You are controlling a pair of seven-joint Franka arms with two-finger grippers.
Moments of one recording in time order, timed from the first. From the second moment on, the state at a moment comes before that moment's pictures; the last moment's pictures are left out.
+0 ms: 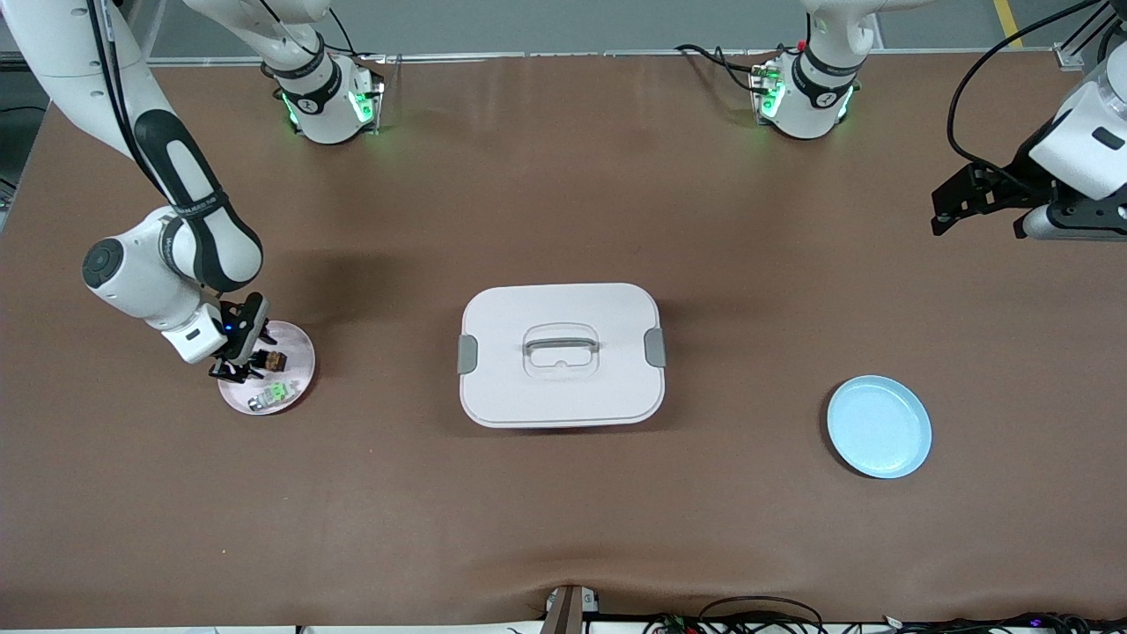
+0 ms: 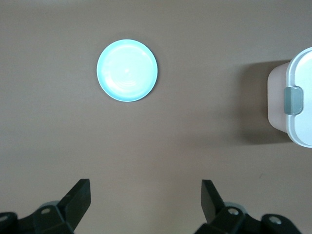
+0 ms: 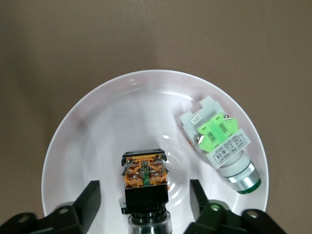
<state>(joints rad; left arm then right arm) 0.08 -0.05 -0.19 -1.62 0.01 1.61 -0.04 -0.12 0.43 0.01 -2.22 0.35 2.73 -1.85</state>
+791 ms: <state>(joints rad) 0.03 -0.03 -0.14 -1.62 0.02 1.61 -0.04 -0.11 0.30 0.02 -2.16 0.27 2.41 -1.44</state>
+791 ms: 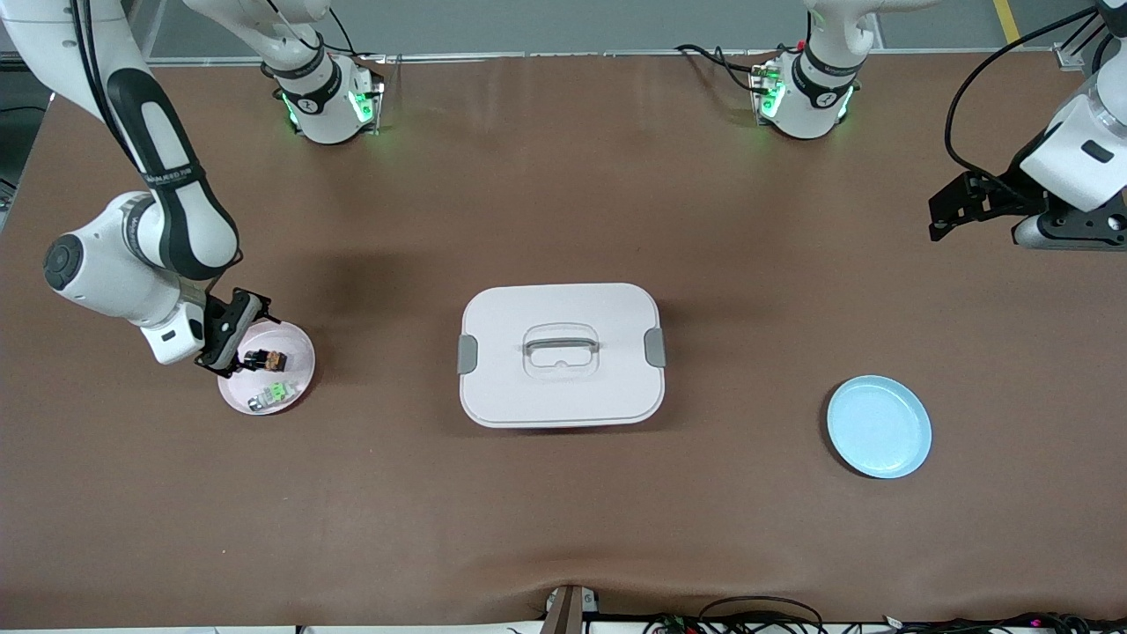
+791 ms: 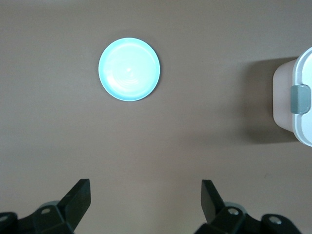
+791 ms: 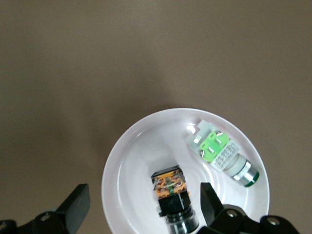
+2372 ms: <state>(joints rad) 0.07 -0.17 -0.14 -1.83 0.01 1.76 0.00 -0.14 0.05 0.00 -1.68 -0.02 1.63 -0.38</state>
